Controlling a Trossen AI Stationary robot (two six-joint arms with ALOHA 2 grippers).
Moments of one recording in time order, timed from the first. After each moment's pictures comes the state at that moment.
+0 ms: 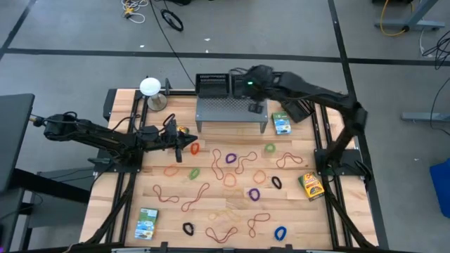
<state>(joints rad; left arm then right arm) 0.06 1.02 0.13 0.80 -0.20 -0.17 -0.40 1.70 1.73 -1.07 0.46 -0.35</state>
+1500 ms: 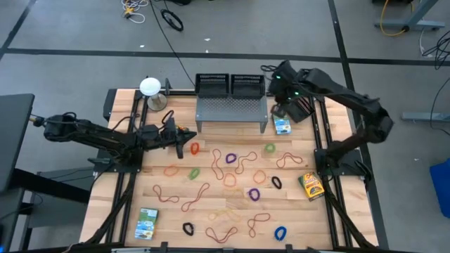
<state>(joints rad) 0.10 1.02 0.13 0.80 -0.25 -0.21 -0.61 1.43 1.40 -1.12 0.10 -0.19</state>
